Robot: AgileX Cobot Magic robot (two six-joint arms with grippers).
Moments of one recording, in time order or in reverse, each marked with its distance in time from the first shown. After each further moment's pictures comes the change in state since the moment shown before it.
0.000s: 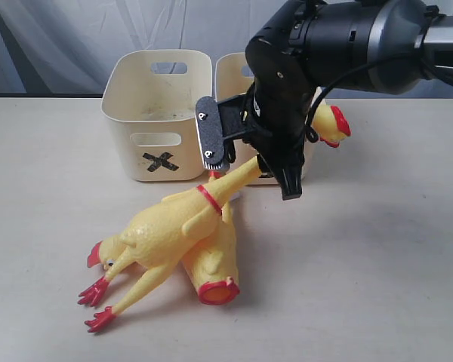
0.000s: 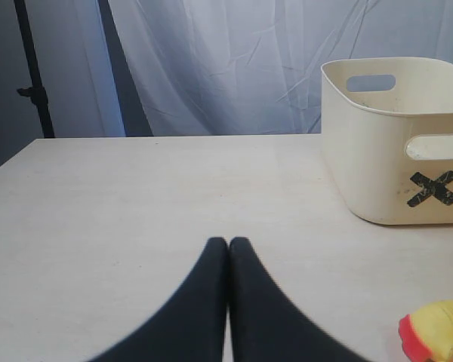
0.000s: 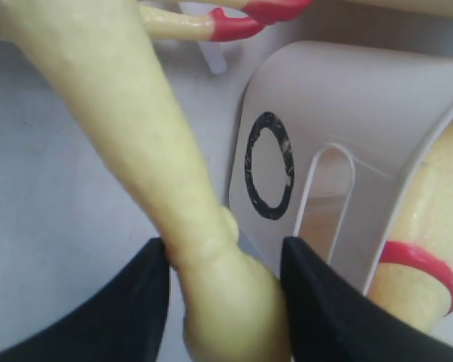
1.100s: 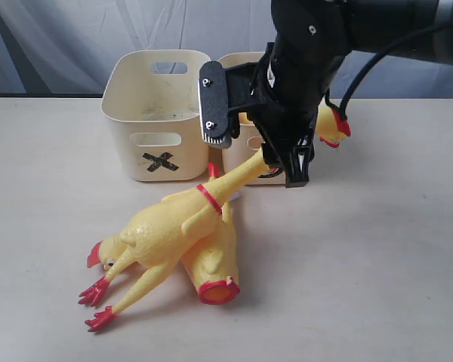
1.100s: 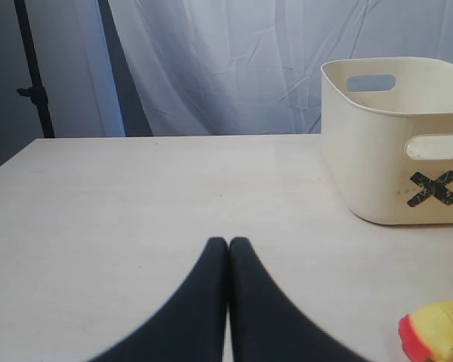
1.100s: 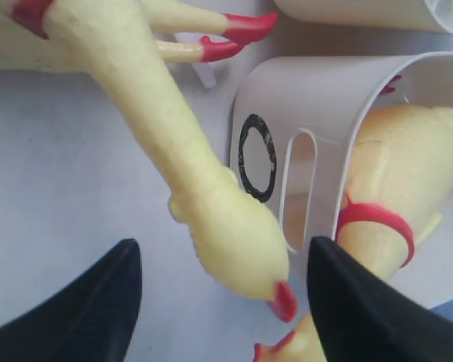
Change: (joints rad) left arm 0.000 0.000 0.000 0.000 0.000 0.000; right arm 0.000 -0.123 0.000 0.088 0.053 0.000
